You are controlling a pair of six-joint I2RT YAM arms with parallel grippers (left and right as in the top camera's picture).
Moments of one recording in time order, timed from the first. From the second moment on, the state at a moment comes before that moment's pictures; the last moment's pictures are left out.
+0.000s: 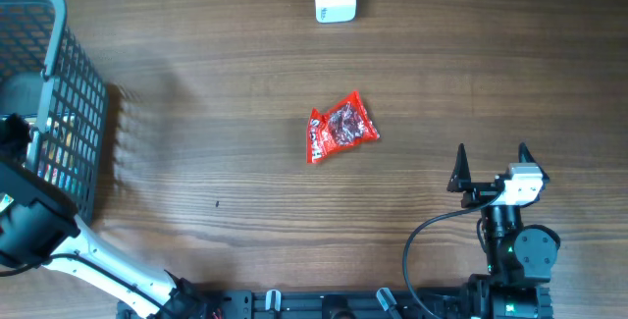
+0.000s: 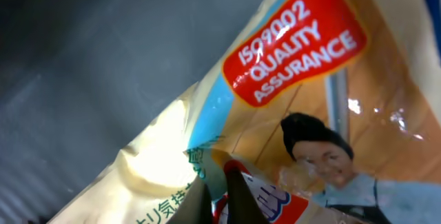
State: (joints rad) left arm 0.81 2.17 1.74 -1.01 -0.11 -0.08; right arm -0.09 0.01 0.01 0.00 -0.07 -0.04
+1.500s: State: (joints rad) left arm 0.81 2.19 1.79 -1.06 0.01 -0.18; right arm -0.09 0.01 0.01 0.00 -0.07 -0.04
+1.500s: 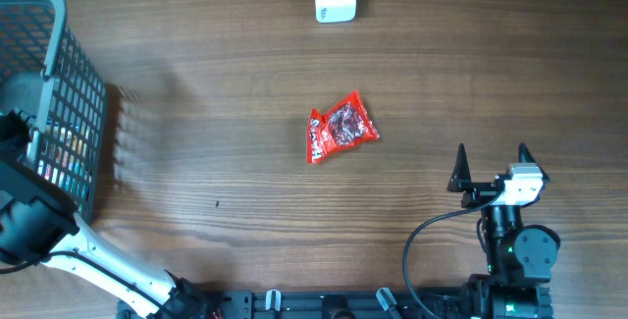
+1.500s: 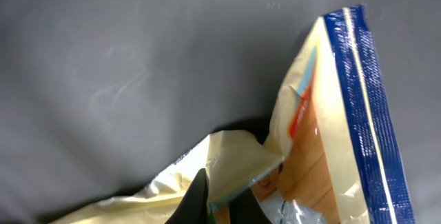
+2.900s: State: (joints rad) left arm 0.78 2.11 1.93 -1.48 0.09 -0.12; right arm -0.09 0.01 0.01 0.00 -0.07 -0.04
